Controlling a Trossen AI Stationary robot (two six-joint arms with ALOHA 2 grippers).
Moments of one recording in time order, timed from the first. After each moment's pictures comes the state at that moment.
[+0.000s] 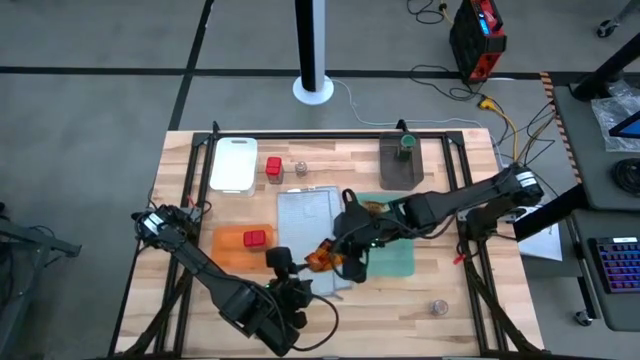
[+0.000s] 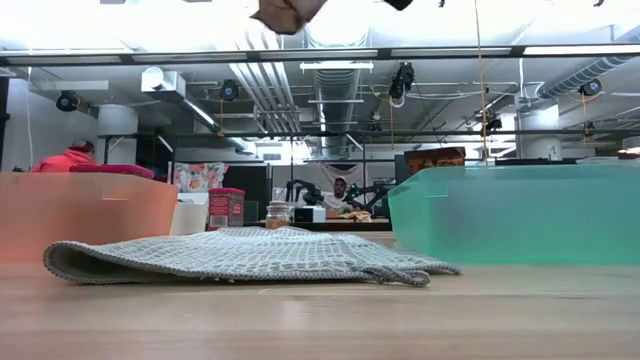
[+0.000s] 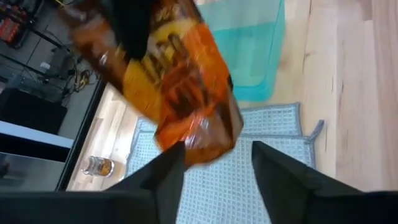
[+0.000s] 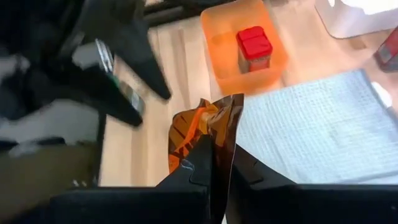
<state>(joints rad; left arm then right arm) -0.69 1.96 1.87 -1.21 -0.88 -0.63 0.29 1.65 1.54 -0.60 0.09 0.40</state>
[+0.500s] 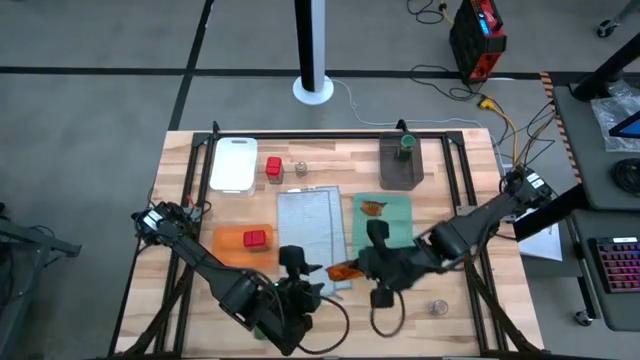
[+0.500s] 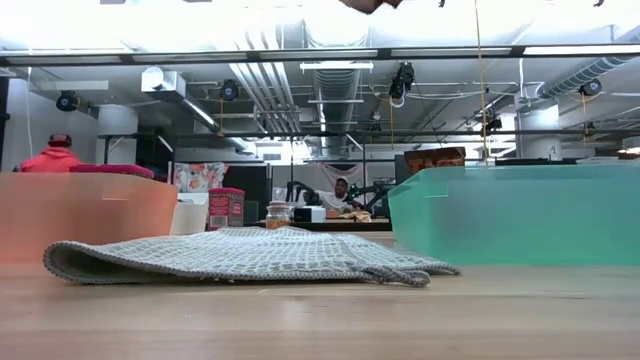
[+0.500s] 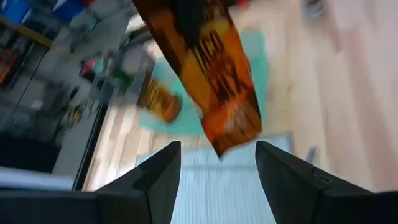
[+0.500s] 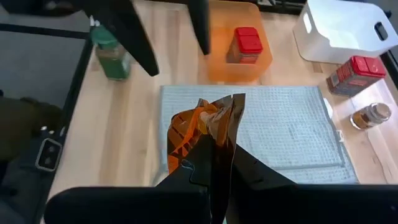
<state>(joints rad) -0.65 1.95 1.90 -1.02 -0.86 -0.33 0.53 1.60 1.55 -0.76 0.42 0.31</state>
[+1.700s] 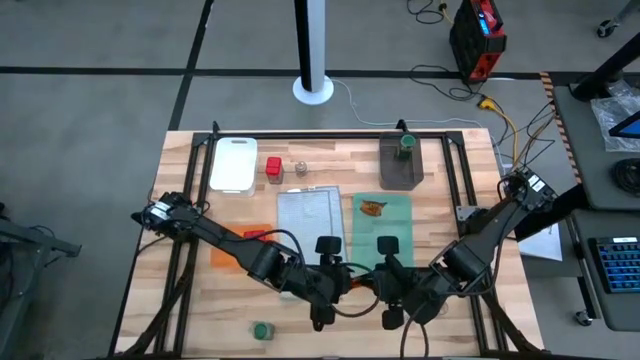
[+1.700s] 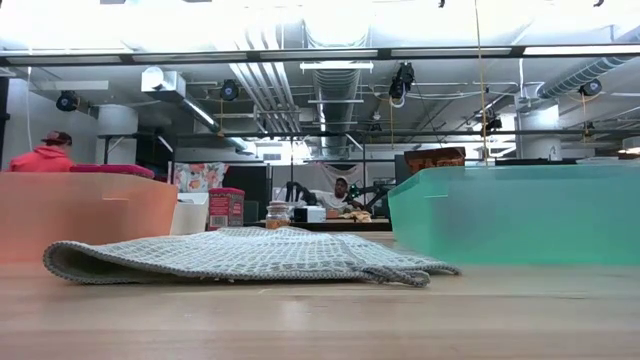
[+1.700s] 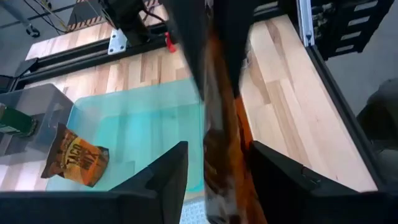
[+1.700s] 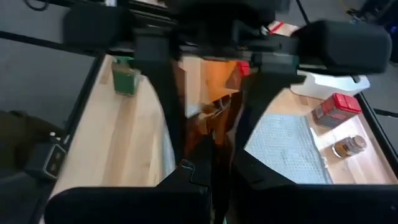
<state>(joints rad) -0.47 1.94 1.83 -0.63 -0.42 -0.09 0.69 1.61 1.55 -0.70 0.61 0.26</state>
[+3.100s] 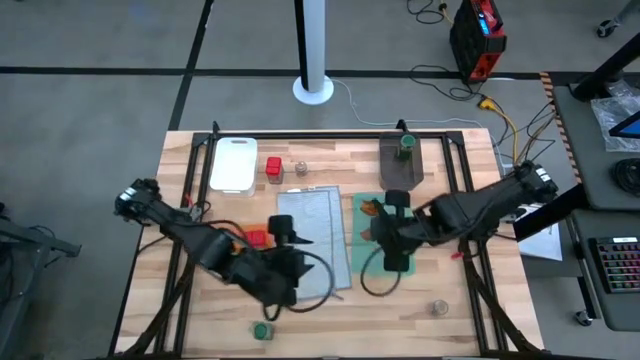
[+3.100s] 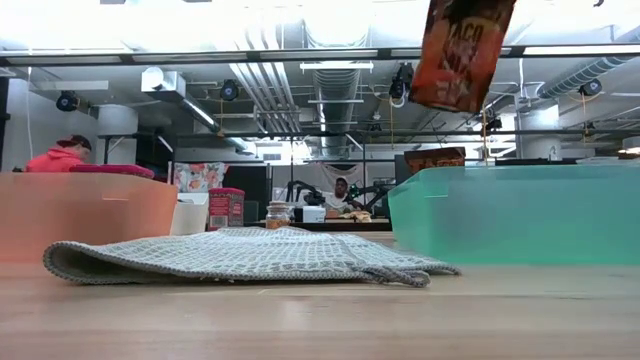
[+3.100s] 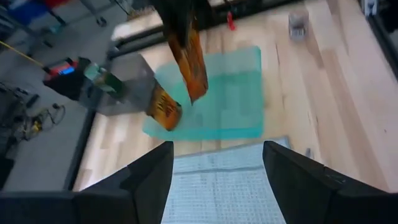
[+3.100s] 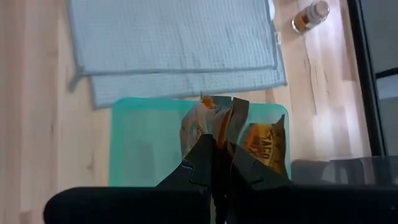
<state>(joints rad) -0.57 1.68 1.75 -0.95 -0.69 -0.20 0.37 1.53 1.55 -1.20 0.36 0.31</state>
